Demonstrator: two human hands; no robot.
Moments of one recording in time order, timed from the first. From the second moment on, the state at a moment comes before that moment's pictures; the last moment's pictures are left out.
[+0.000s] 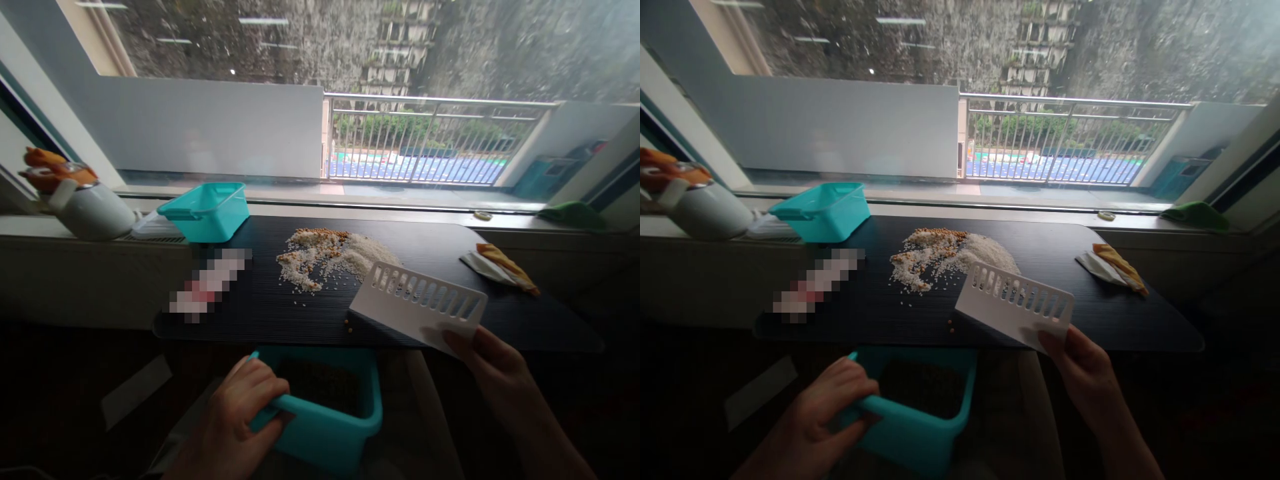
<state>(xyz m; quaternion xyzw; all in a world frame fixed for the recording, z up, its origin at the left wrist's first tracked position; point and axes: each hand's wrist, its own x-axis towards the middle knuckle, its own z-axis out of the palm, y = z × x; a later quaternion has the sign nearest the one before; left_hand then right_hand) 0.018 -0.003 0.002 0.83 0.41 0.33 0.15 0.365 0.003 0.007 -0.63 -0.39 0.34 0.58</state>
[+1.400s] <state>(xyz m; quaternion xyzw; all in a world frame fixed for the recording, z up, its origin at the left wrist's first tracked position) 0.007 -0.010 -0.004 0.82 0.50 0.24 0.16 0.320 0.069 0.014 -0.52 -0.53 0.35 0.57</state>
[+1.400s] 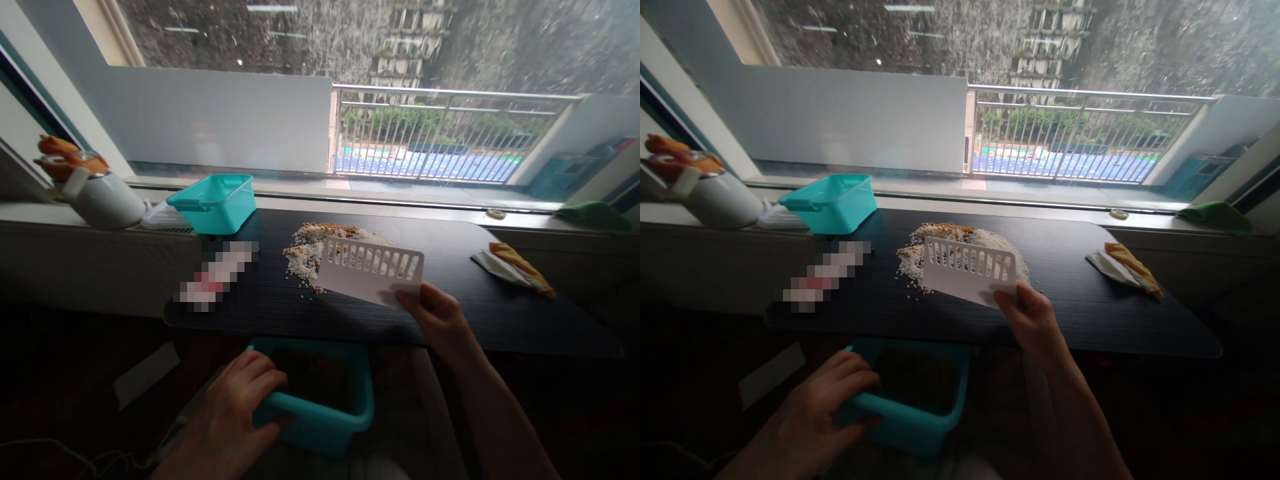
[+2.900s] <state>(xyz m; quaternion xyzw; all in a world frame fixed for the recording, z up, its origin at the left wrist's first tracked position) -0.086 -0.023 0.024 0.77 0.57 0.22 0.16 0.229 0.052 0.009 -0.40 -0.71 0.35 0.46</state>
